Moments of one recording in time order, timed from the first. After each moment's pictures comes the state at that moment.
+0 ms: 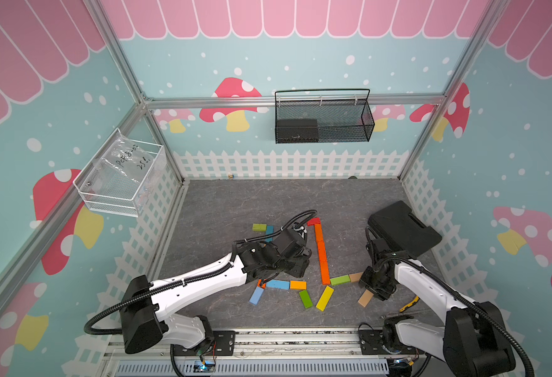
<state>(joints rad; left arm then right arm) -1.01 1.38 1.15 -0.65 -0.10 -0.51 0.20 1.20 0.60 -0.94 -0.04 0.87</state>
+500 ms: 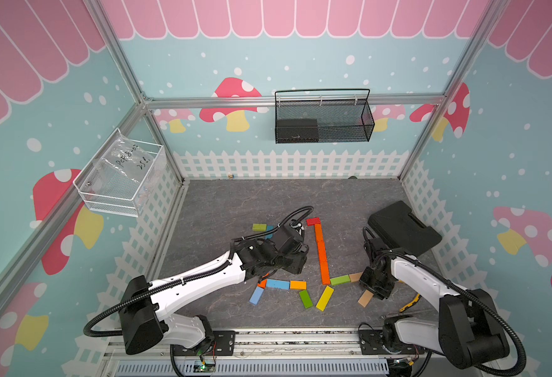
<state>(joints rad) -0.97 1.38 1.15 -0.65 -0.10 -0.49 0.20 1.28 0.62 -0.94 -0.01 0.85</state>
